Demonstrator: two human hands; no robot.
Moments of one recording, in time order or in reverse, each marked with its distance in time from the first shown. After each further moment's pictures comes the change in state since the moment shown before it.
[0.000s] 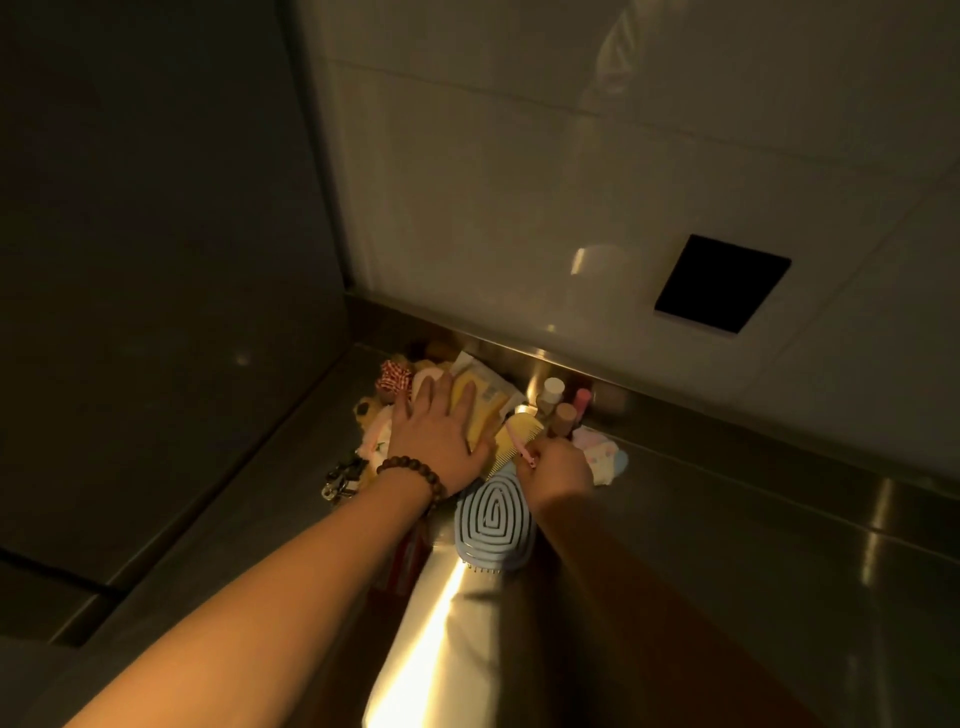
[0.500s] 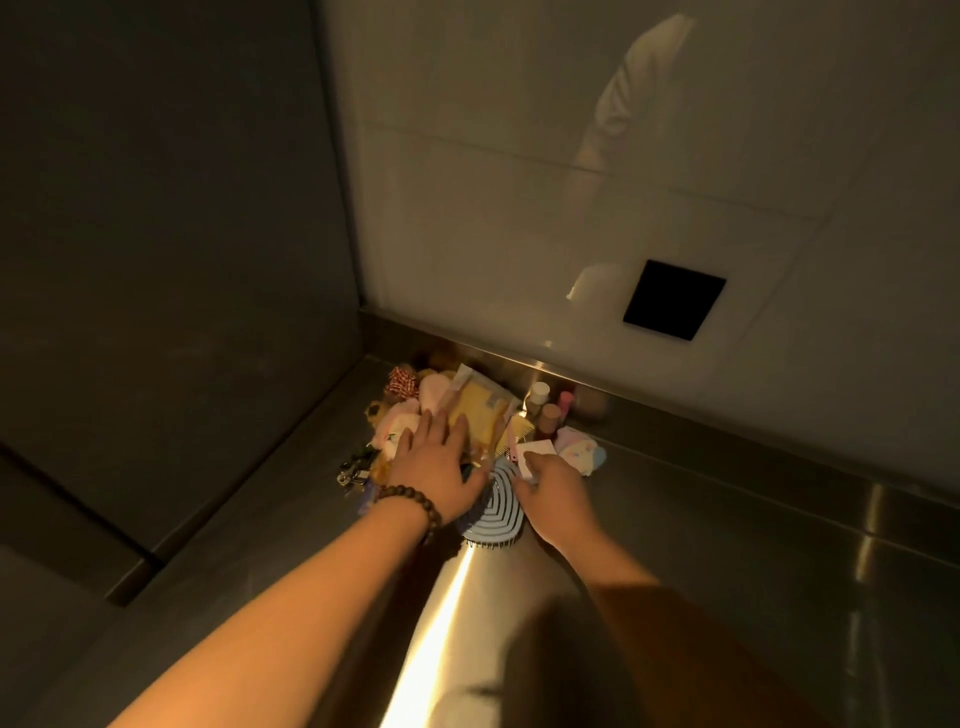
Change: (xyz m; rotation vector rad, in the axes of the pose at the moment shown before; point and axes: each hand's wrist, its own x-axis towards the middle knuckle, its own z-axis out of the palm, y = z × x) left_hand -0.066 0.012 -0.017 -0.146 -0.033 -0.007; right_hand -0.062 0.020 -0.003 0.231 0.097 -0.213
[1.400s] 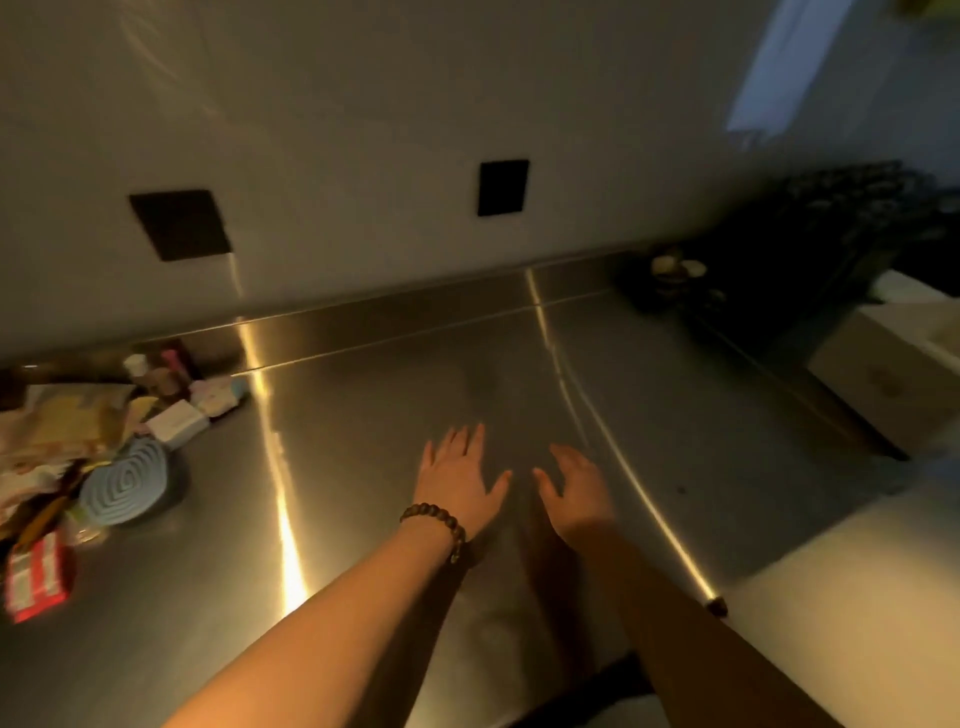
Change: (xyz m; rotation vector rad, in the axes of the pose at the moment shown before) left_hand -0.214 0.334 0.089 -0.111 -0.199 0.735; right_hand -0.376 0.201 -0.145 -0.114 0.552 0.619
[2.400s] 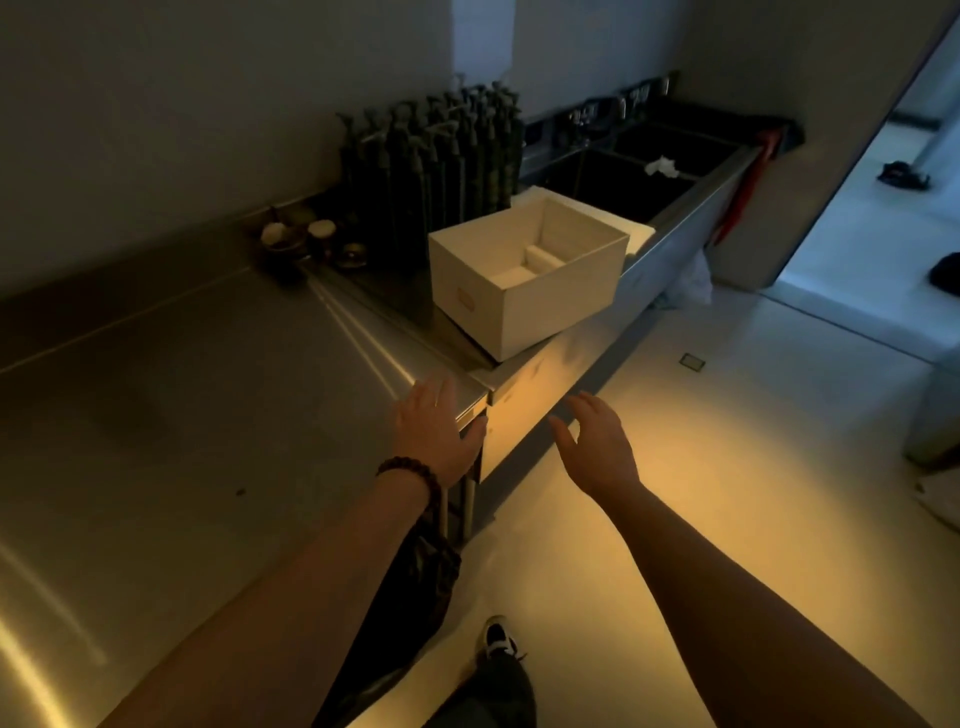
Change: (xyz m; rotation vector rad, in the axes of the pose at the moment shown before) left_hand 0.050 0.501 0.181 -0.114 -0.132 0.324; right_hand -0.098 0.445 -0.316 -0.006 0.363 0.340
